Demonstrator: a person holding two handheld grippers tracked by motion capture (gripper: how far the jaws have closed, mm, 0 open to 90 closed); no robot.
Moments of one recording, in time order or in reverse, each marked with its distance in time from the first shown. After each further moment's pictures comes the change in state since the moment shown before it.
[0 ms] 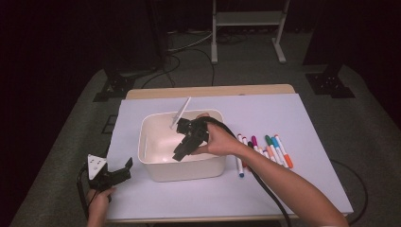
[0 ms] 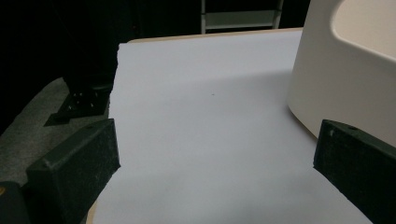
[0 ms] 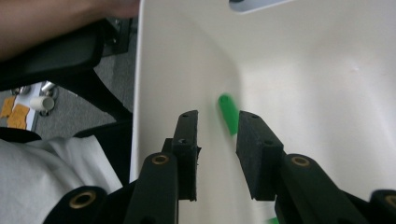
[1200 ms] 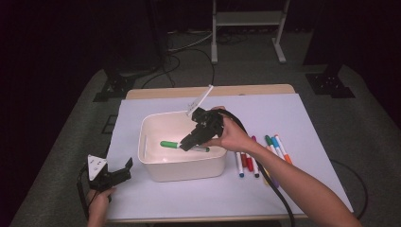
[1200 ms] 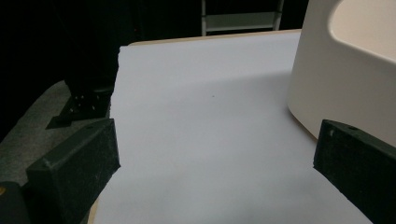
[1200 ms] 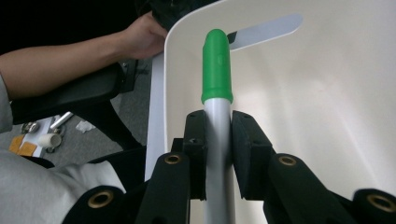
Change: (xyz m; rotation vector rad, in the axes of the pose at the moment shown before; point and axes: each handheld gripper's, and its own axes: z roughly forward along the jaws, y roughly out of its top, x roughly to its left) left arm -0.001 0.000 -0.001 -0.007 0.004 0.004; right arm 0.002 -0.018 -0.040 -0.163 0.013 0.030
